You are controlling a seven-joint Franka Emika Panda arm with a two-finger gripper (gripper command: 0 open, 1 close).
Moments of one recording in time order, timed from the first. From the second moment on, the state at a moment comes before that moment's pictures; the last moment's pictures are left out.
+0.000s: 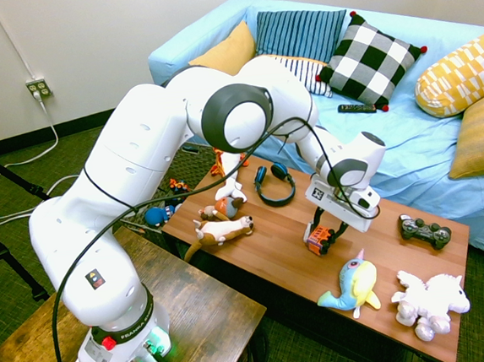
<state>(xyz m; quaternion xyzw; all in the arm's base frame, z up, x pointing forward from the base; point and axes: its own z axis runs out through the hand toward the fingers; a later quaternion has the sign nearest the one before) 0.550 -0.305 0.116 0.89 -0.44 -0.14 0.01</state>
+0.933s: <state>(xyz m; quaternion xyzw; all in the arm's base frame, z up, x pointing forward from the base) 0.524 0.054 0.362 0.96 -0.24 0.01 0.12</state>
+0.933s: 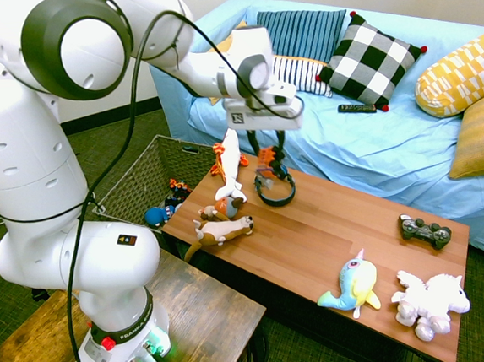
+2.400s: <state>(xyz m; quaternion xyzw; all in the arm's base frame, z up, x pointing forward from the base) 0.600 0.332 0.411 0.95 -0.28 -0.07 0.13</state>
